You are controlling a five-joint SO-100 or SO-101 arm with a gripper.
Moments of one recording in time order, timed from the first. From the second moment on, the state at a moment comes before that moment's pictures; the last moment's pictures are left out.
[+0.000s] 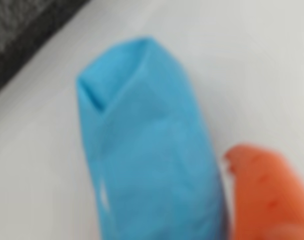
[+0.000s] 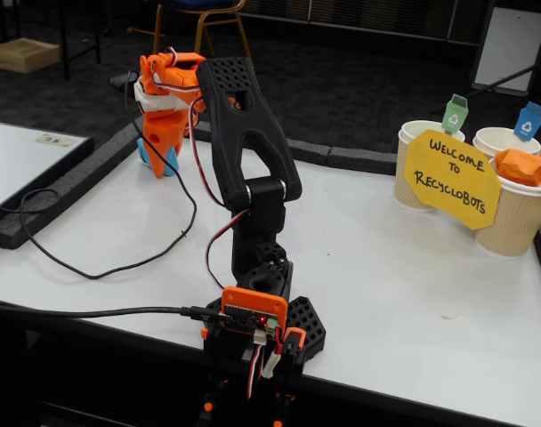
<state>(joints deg) -43.5 39.6 43.4 76.0 43.9</state>
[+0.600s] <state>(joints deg) -43.5 41.4 43.5 76.9 41.2</state>
